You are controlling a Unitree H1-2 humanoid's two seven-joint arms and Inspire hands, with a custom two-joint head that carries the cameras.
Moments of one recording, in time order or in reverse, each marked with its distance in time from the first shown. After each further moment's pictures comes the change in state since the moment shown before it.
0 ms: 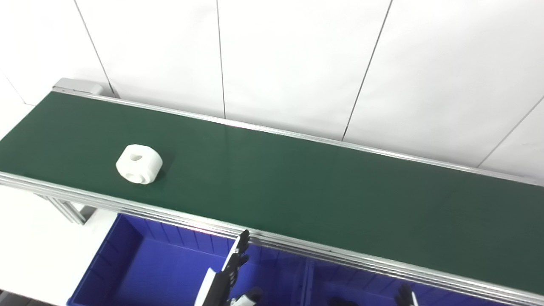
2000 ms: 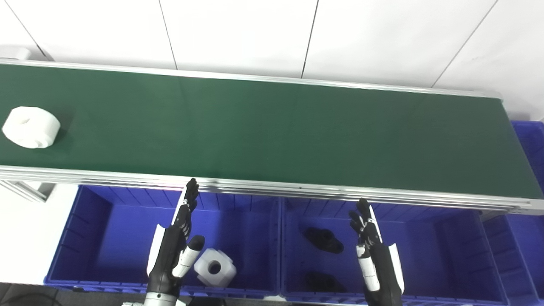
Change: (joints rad) left arm 0.090 0.031 0.120 -0.157 -0.065 0.004 -0.150; right arm 0.068 0.059 0.088 -0.130 -0.094 0.002 -0.098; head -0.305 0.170
